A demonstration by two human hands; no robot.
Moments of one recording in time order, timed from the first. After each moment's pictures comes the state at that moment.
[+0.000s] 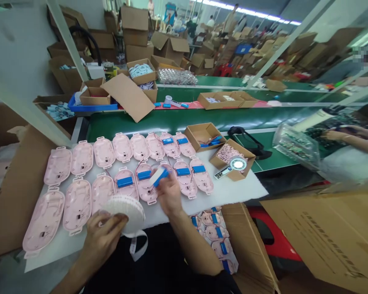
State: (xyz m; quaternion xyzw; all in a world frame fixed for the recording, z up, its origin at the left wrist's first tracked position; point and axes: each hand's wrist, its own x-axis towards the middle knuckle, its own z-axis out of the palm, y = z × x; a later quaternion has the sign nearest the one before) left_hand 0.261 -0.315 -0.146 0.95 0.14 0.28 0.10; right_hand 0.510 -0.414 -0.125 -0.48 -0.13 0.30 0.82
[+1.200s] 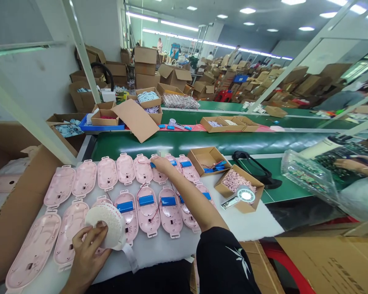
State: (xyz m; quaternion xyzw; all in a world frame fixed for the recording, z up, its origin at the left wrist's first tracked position) left_hand 0.267 -0.267 -0.177 0.91 0.19 0.35 0.05; right_hand 0.710 -0.235 -0.122 -0.77 -0.62 0.09 -0.09
